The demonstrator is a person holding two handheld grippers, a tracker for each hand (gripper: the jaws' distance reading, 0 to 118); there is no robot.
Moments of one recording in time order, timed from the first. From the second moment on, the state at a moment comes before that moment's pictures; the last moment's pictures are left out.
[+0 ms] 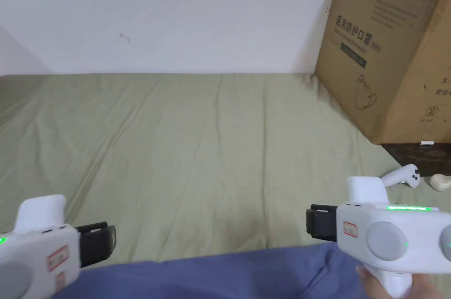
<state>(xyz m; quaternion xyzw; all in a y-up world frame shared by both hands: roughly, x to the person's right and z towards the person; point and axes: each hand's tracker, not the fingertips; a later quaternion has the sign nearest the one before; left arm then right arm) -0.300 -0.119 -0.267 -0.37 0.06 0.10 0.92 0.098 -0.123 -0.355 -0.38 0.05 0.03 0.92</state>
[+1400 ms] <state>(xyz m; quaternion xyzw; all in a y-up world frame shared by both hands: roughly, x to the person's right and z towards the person) -0.455 -0.323 -0.264 -0.38 -0.24 0.59 0.67 0.077 -0.118 -0.338 -0.43 0.09 0.03 0.90</state>
